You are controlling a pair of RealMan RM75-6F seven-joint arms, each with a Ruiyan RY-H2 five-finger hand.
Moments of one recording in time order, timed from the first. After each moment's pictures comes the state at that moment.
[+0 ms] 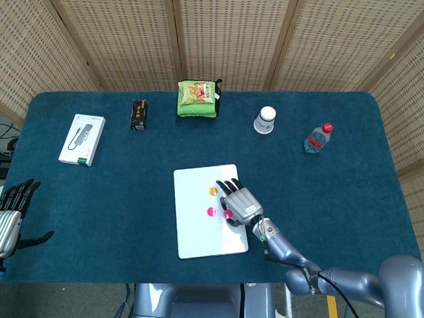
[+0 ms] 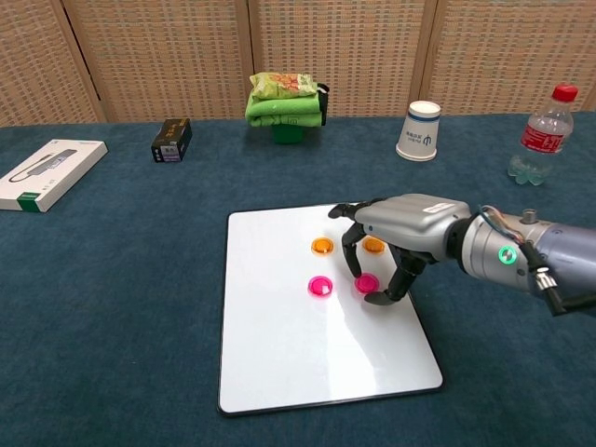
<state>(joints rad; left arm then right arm) -0.11 -1.09 -0.02 -1.61 1.50 1.43 -0.12 0.80 -1.66 0.15 -1.45 -1.06 0.82 -0.51</state>
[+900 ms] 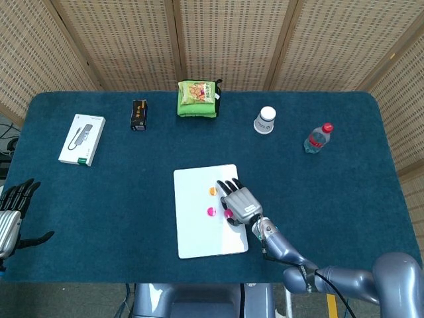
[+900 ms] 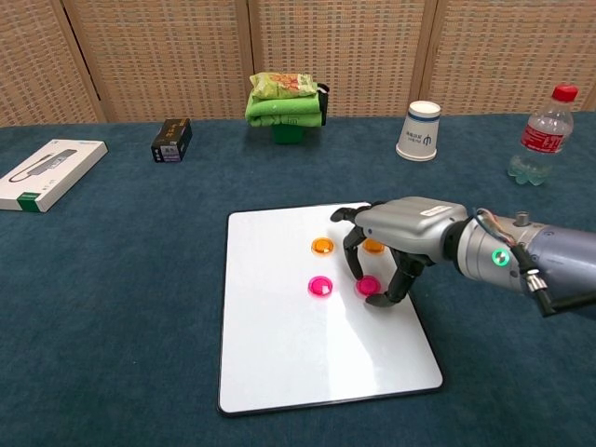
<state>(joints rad) -0.11 -1.09 -0.02 -1.61 1.50 1.42 -0.13 0.83 -1.68 0.13 -1.43 -1.00 0.84 -0.52</state>
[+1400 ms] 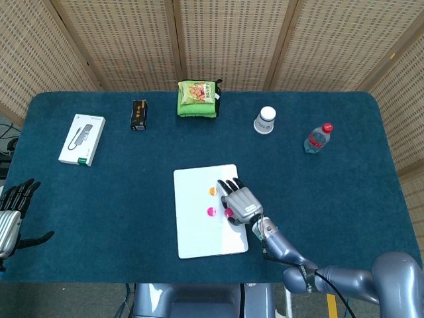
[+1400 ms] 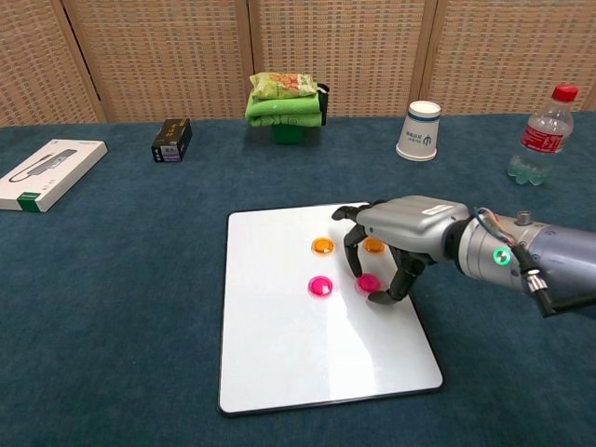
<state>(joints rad) -0.11 -1.09 -0.02 -1.61 1.50 1.42 -0.13 0.84 -1.68 0.12 -1.43 -1.00 0.85 -0.52</state>
